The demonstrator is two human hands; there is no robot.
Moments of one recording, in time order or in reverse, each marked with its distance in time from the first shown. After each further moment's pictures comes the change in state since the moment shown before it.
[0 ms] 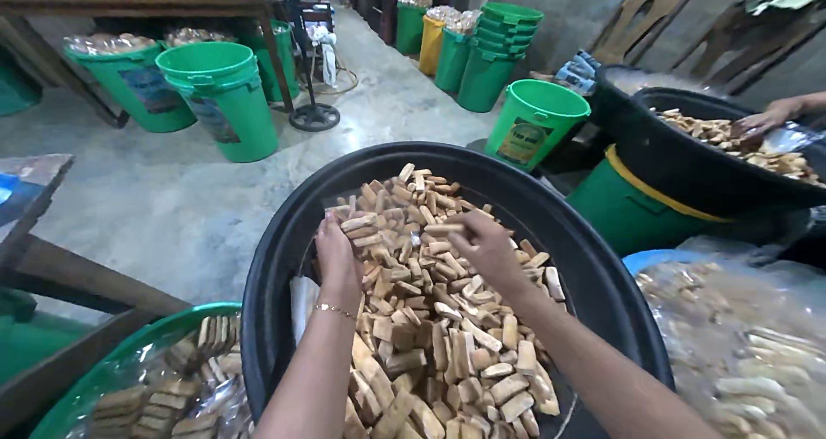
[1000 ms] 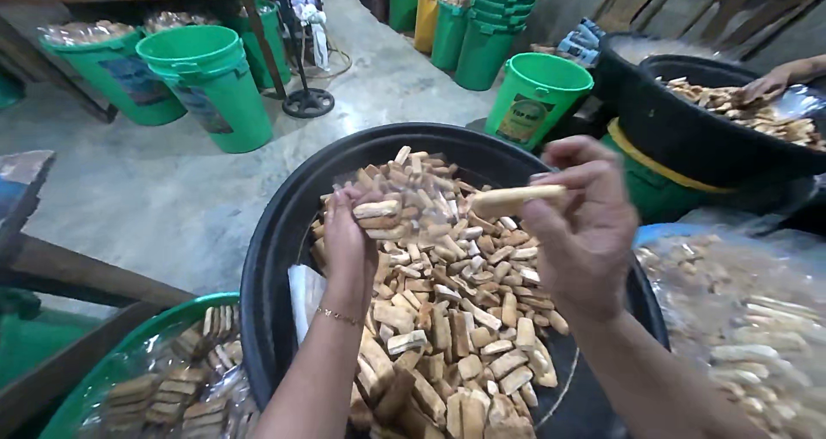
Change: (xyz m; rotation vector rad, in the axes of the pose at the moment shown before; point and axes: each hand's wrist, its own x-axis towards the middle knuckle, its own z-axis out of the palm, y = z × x) left_hand -0.033 0.003 0.002 -0.108 -0.272 0.097; right_hand -0.019 -0.056 -0.051 0.375 0.430 -0.251
